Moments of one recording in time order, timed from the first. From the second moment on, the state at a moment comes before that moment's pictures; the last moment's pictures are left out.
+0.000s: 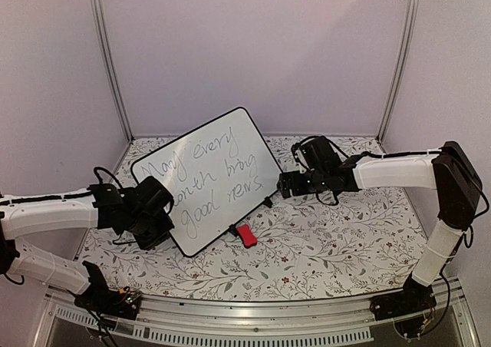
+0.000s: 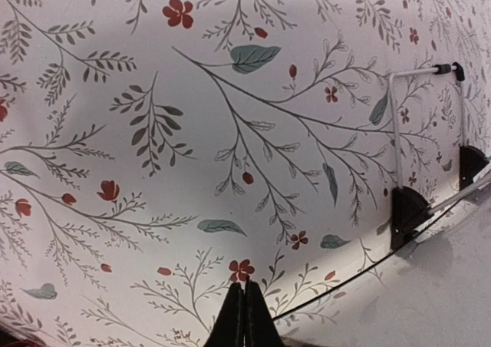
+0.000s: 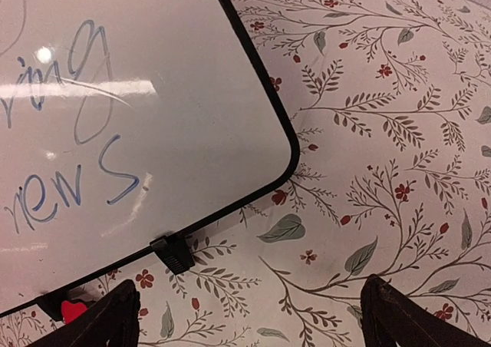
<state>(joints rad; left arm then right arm) -0.83 1.18 0.69 -0.69 -0.23 -1.43 0.72 1.75 1.12 -0.16 0.14 0.39</state>
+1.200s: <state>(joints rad) -0.87 0.98 0.58 -0.68 -0.27 -1.49 0.80 1.95 1.10 0.01 0.07 0.16</state>
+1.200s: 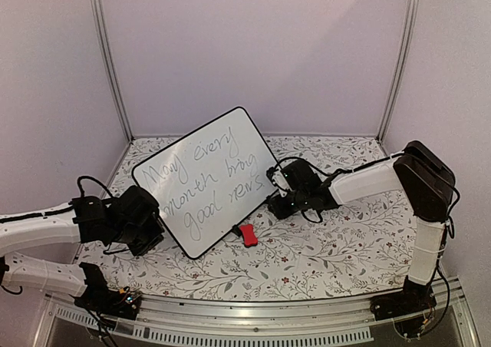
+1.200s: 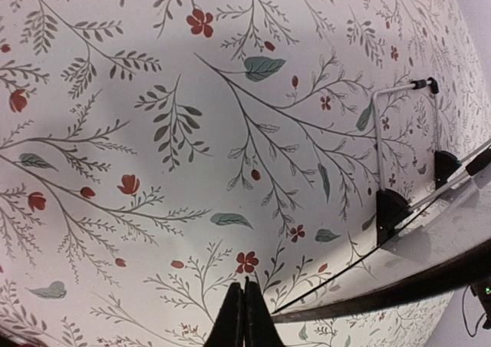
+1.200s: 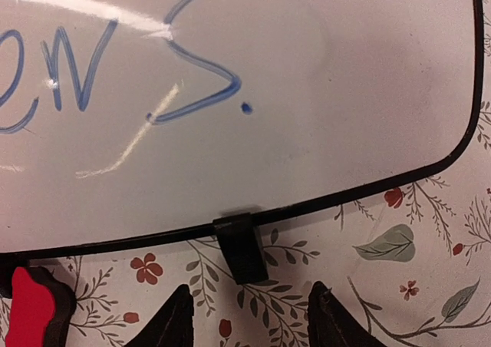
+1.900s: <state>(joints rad) -0.82 1.04 0.58 -0.63 -0.27 -1.44 0.81 2.01 1.13 0.08 0.07 0.11</state>
